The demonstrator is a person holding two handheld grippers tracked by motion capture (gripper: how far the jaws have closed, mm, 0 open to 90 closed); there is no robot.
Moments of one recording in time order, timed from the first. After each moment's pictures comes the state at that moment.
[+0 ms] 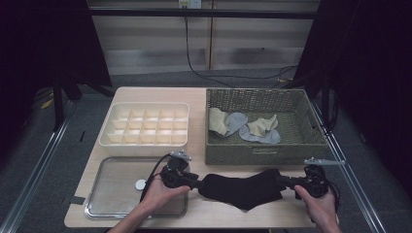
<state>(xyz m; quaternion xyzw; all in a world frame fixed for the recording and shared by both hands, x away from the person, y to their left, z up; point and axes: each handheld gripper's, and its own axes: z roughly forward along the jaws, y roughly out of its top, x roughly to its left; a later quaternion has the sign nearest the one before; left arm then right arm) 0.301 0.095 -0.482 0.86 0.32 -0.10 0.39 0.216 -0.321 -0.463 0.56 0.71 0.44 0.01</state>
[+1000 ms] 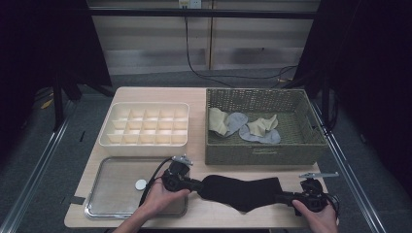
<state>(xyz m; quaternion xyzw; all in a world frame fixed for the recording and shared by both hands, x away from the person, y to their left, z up) 0.293 0.090 -0.490 0.87 0.30 -0.11 0.37 0.191 -0.315 -0.488 0.60 0.73 0.35 0.00</state>
